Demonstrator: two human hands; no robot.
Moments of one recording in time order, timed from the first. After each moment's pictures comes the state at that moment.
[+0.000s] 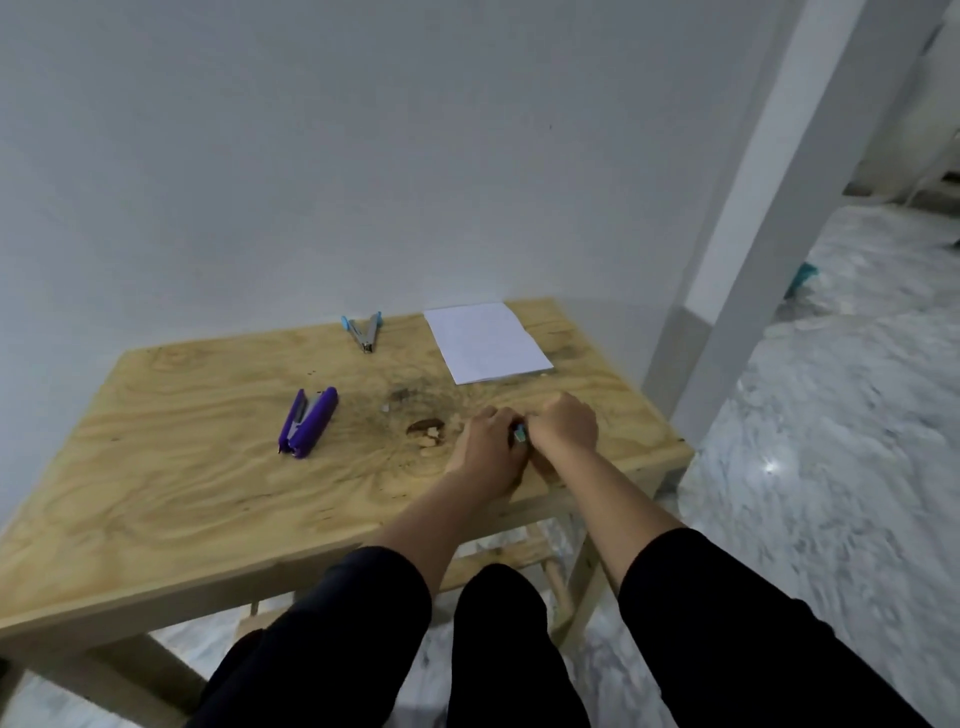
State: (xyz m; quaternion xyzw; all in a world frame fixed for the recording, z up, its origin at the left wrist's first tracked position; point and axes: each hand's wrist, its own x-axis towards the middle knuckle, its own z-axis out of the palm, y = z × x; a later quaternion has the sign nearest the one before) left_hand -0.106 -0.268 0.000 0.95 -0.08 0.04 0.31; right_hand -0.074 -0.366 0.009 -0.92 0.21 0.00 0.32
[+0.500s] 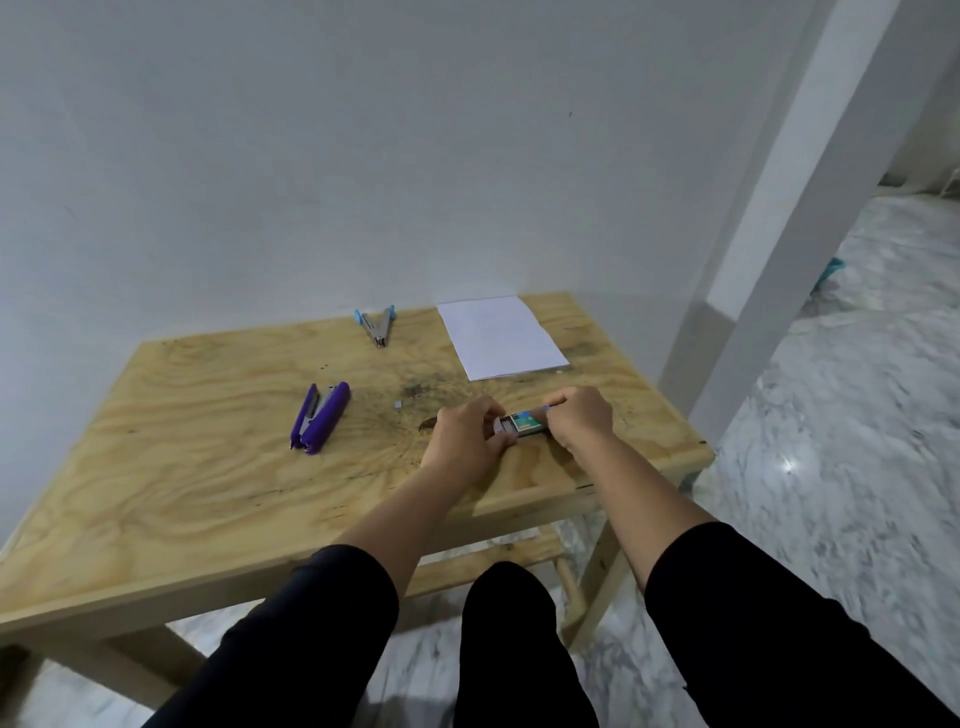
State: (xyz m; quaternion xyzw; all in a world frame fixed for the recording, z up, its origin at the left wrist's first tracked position) left_hand -0.091 -0.232 -0.007 0.93 -0.03 0.05 0.37; right_hand -0.068 -0.371 0.017 -0.88 0.18 -0.01 0.43
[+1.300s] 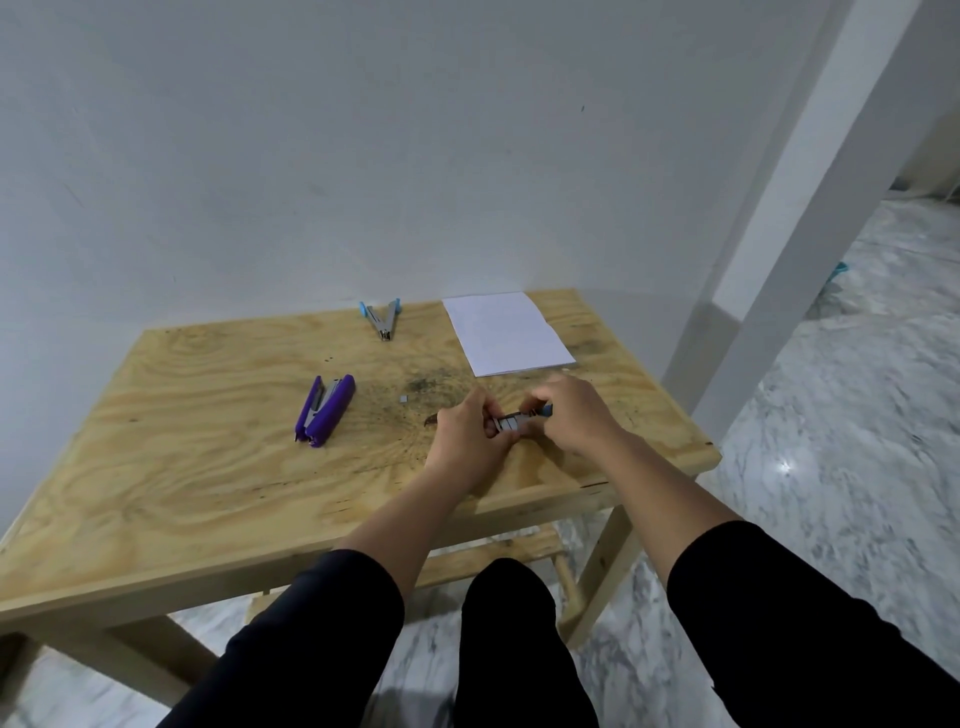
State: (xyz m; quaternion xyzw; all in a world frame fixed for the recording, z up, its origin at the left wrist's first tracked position) left_hand -0.095 -0.228 -0.011 0.90 -0.02 0.07 0.44; right_hand -0.067 -0.375 0.019 -0.97 -0.12 -0.01 0.23
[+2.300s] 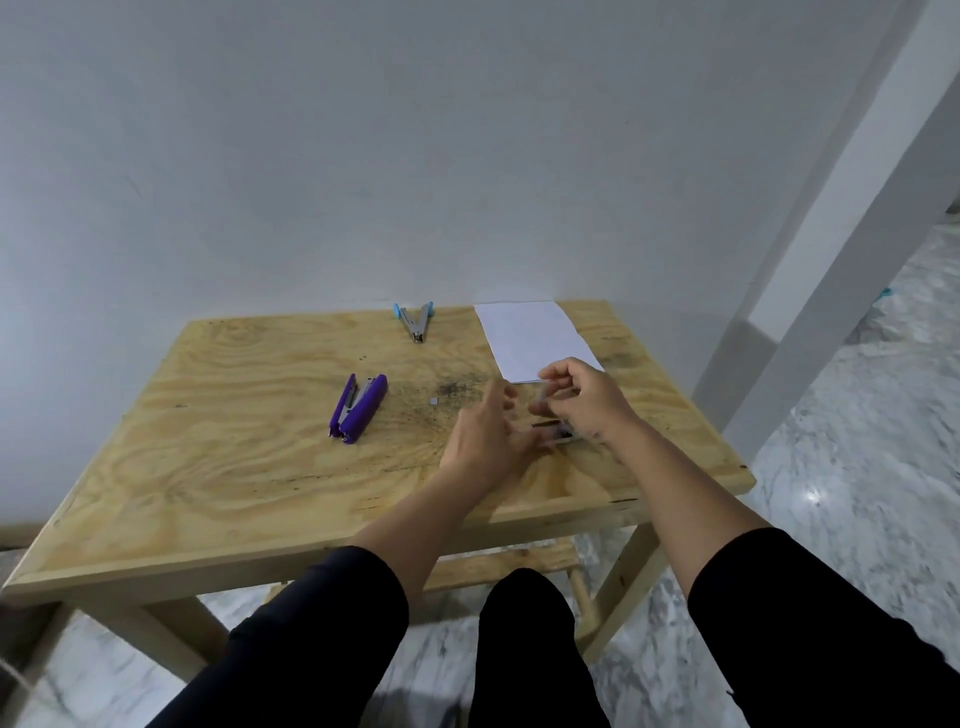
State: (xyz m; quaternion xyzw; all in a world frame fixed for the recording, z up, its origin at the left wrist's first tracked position) left_hand -0.099 -0.219 0.003 0.90 -0.01 0.08 0.43; right_hand -0.062 -0.359 0.033 -0.85 -0.05 0.04 0.53
